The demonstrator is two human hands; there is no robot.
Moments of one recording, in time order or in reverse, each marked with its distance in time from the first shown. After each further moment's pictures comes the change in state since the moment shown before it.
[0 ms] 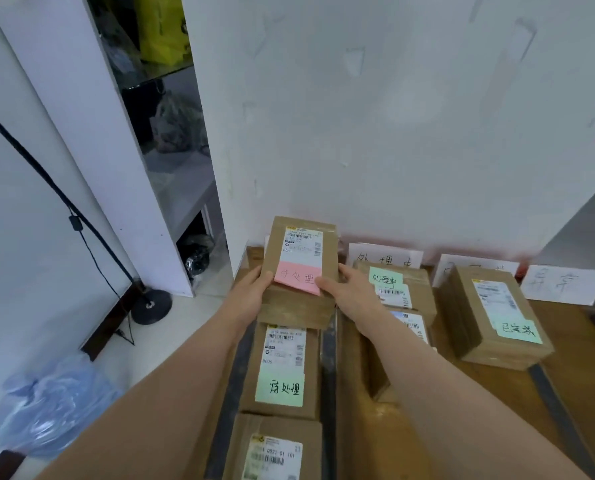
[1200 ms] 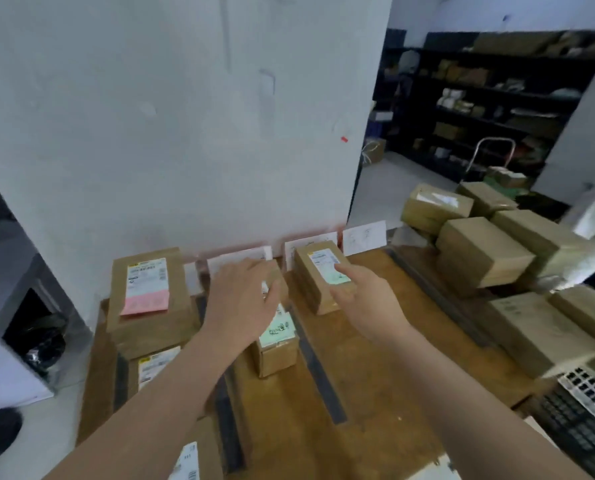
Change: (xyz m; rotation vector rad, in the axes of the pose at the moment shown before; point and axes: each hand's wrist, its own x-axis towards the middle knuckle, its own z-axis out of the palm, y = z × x) left_hand -0.148 0.094 0.164 0.984 -0.089 0.869; right_hand -0.214 0.022 -0.176 -0.470 0.599 -0.088
